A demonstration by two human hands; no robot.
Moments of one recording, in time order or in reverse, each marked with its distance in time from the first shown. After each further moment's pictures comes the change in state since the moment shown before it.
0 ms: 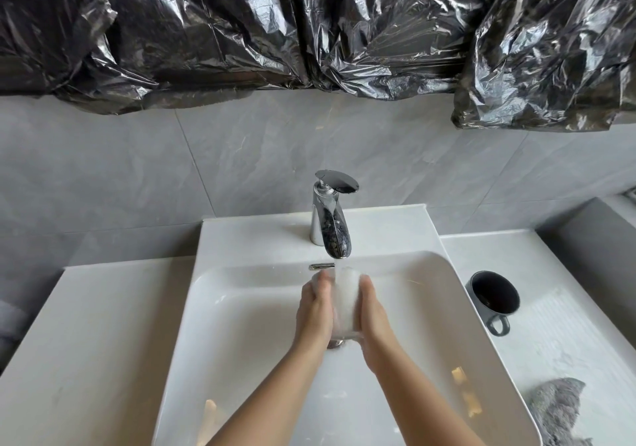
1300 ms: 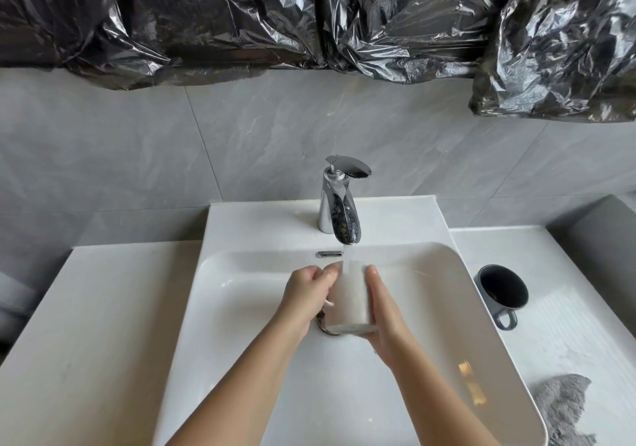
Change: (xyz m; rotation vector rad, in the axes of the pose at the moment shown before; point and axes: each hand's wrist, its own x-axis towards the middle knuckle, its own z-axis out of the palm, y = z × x) left_hand 0.013 0.011 -0.029 0.198 -0.093 0.167; right_hand -0.002 0.008 -0.015 0.012 -0.180 -0.048
